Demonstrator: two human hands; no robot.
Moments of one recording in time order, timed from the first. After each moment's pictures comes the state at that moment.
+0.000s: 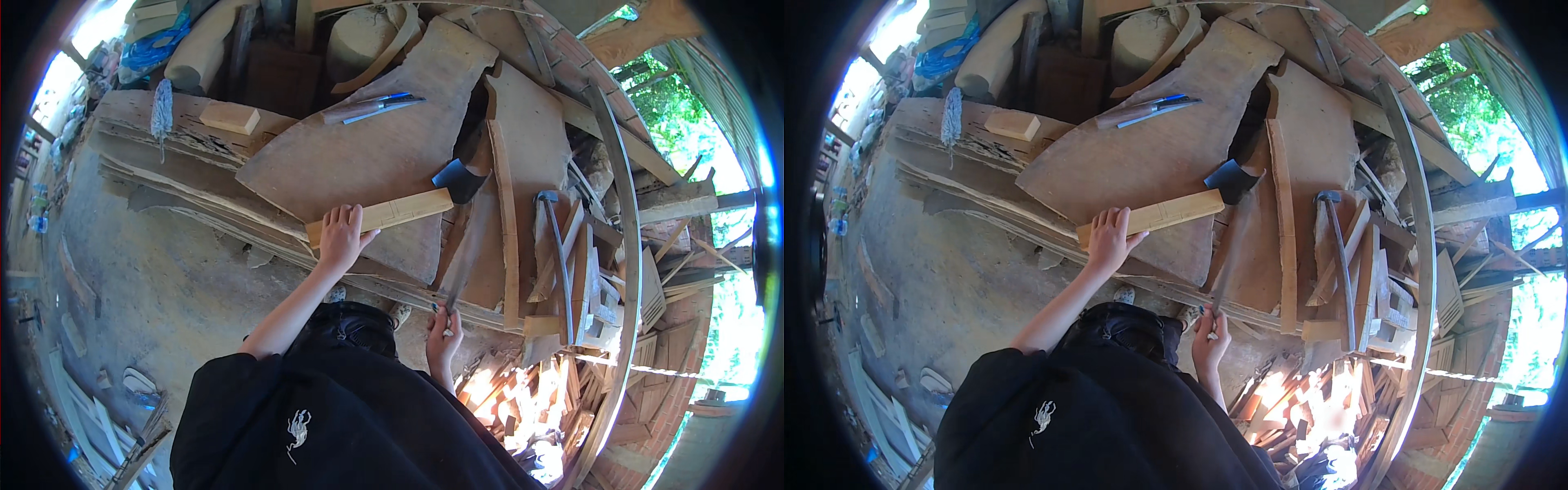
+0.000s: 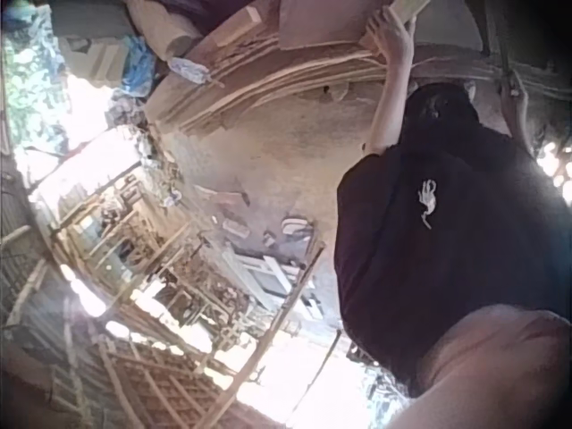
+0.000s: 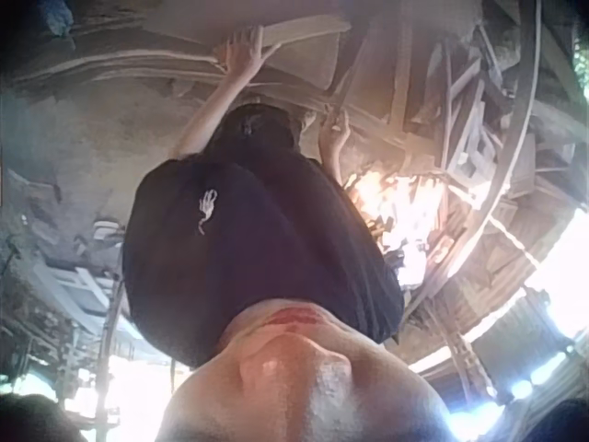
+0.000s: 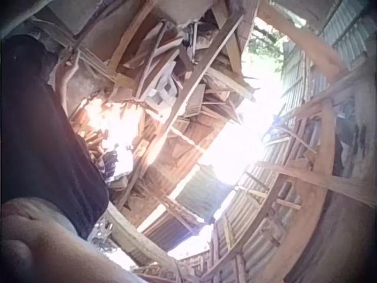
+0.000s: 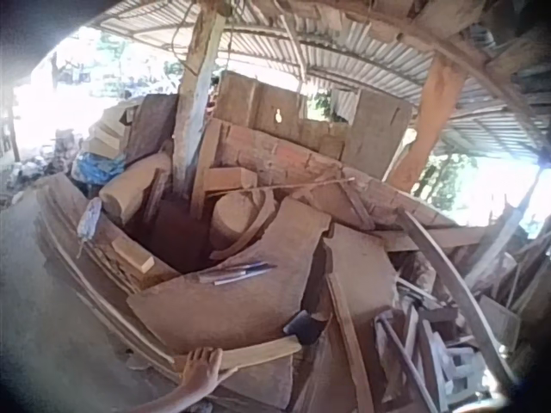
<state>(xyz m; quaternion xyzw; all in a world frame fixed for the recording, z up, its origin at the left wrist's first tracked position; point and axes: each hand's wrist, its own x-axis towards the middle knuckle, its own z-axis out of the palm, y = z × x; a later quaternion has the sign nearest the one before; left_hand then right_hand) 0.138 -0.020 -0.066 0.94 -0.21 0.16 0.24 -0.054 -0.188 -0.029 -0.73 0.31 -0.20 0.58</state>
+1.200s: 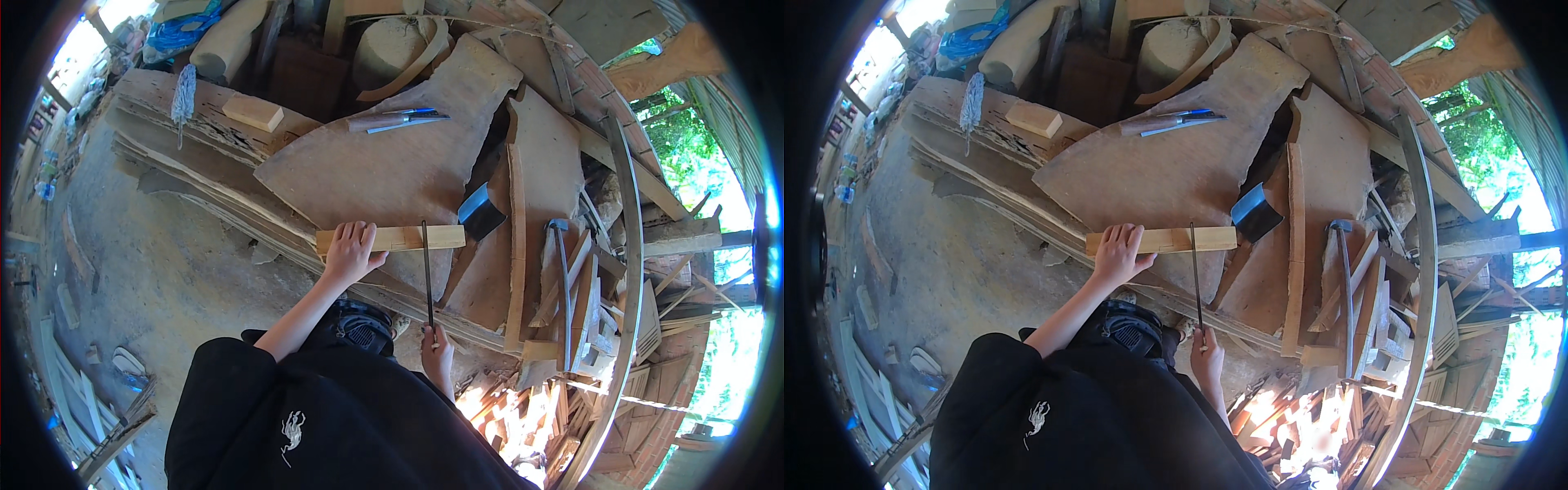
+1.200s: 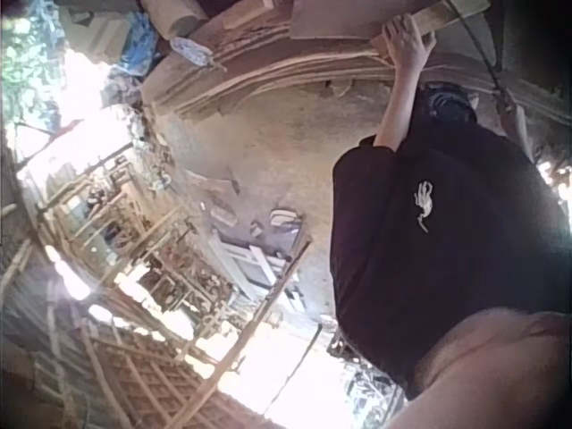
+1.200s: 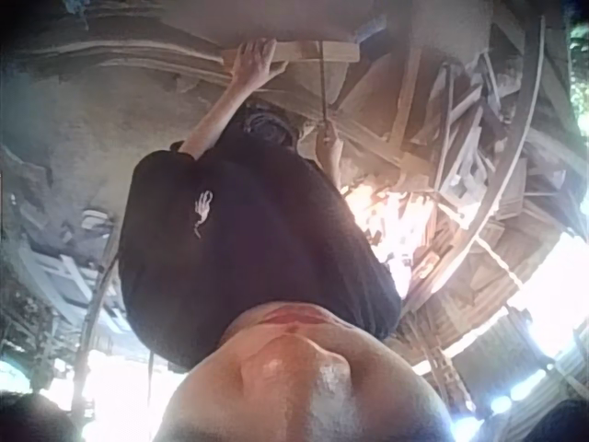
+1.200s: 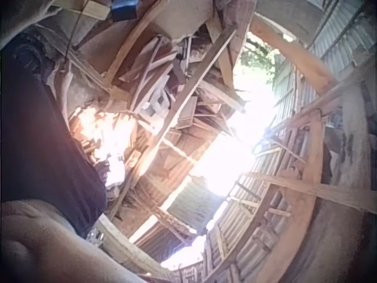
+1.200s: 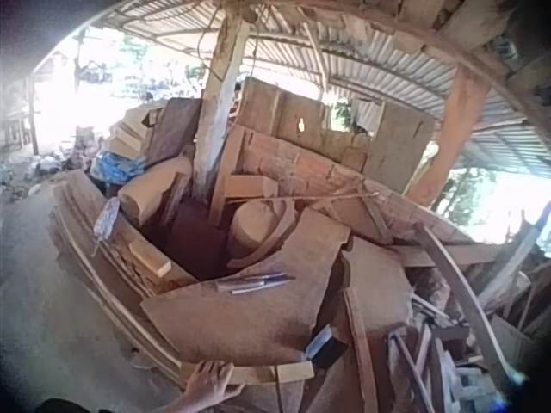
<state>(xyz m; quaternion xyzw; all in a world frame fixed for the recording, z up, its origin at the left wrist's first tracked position) 0.129 -0.002 -0.066 0.93 -0.24 0.17 0.20 -0.062 -0.201 -0.053 -0.88 0.23 0.02 0.42</state>
